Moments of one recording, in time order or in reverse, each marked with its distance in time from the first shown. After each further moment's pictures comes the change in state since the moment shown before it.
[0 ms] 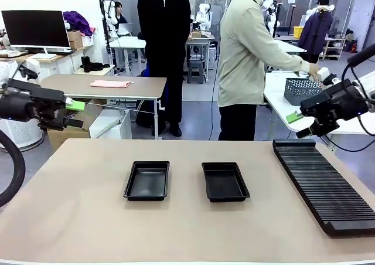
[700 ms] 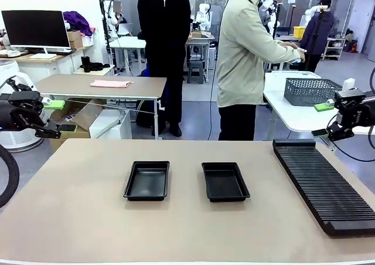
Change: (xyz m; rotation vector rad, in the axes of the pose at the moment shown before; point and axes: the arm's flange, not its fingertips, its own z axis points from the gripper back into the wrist) left arm -0.009 0.048 0.020 -0.316 0.032 0.123; right arm -0.002 -0.078 0.044 0.392 0.004 -0.165
